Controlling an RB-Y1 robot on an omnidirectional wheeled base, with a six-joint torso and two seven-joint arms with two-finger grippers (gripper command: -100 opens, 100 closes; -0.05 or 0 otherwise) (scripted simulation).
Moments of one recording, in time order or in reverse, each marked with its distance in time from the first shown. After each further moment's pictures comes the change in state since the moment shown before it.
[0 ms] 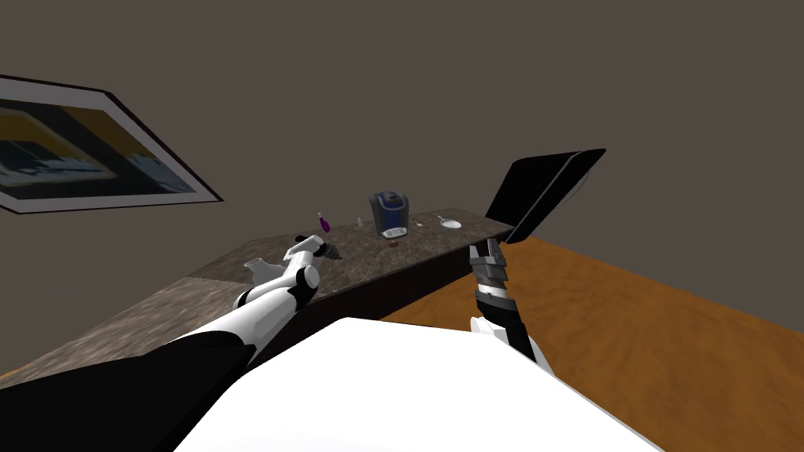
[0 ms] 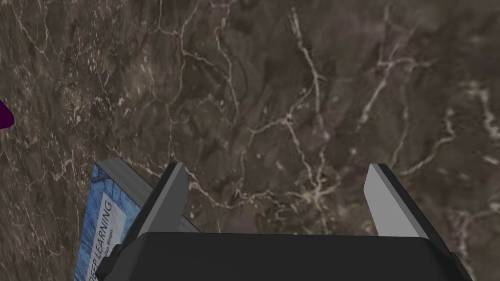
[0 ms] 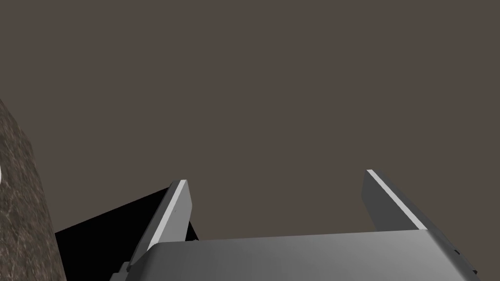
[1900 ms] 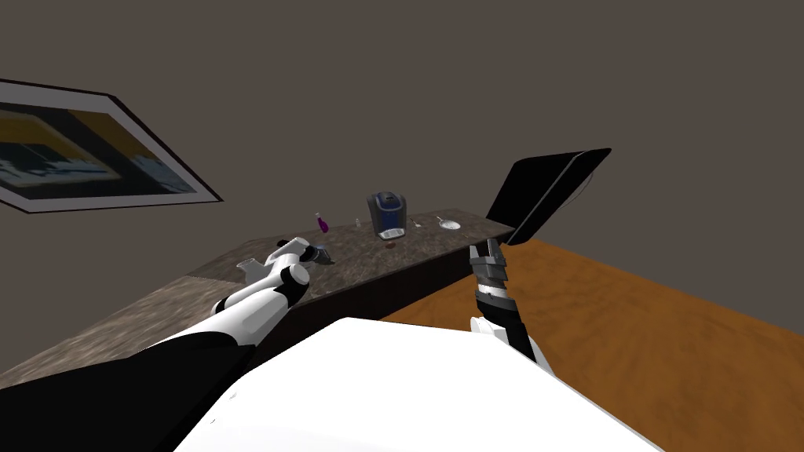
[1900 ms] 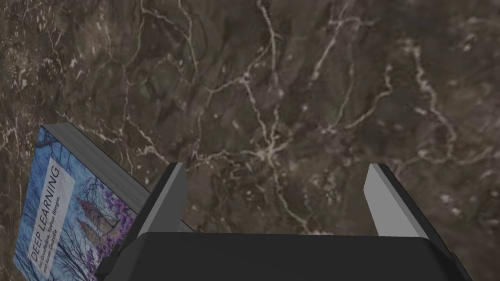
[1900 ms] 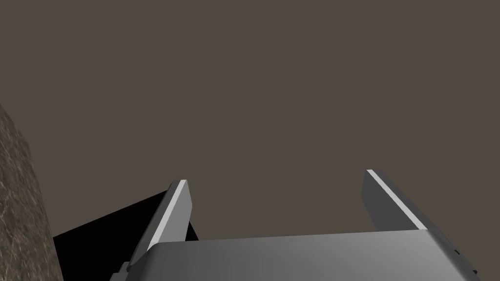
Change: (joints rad) left arm 0.008 0.081 0.164 0.074 -0.028 0.121 -0.071; right arm 0.000 0.000 0.000 0.000 0.000 0.000 0.000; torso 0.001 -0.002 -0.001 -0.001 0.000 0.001
